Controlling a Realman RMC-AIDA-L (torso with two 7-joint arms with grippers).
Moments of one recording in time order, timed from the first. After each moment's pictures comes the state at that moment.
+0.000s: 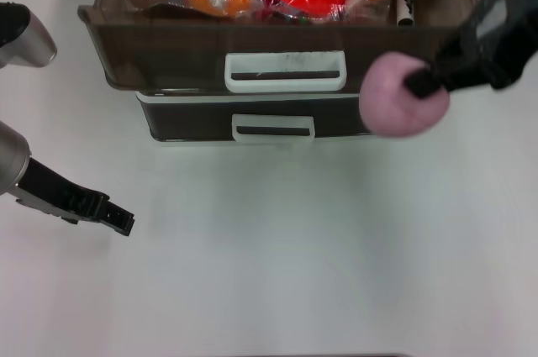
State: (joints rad) left arm -0.41 -2.04 1.40 1.48 2.61 1.64 -2.93; right arm 0.71 1.73 -1.34 -1.54 1.28 1.86 -0.52
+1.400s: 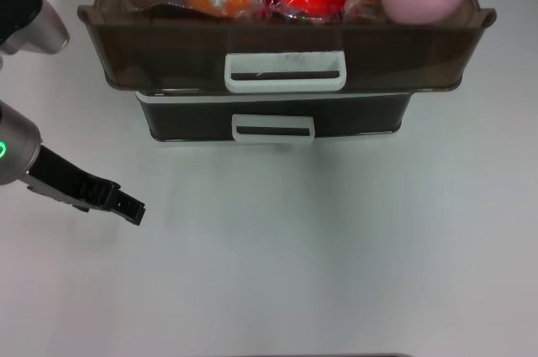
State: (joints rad) left arm -0.44 -2.05 1.40 1.48 2.60 1.64 -2.92; right arm 1.06 1.62 -1.32 -1.10 1.11 1.86 -0.62
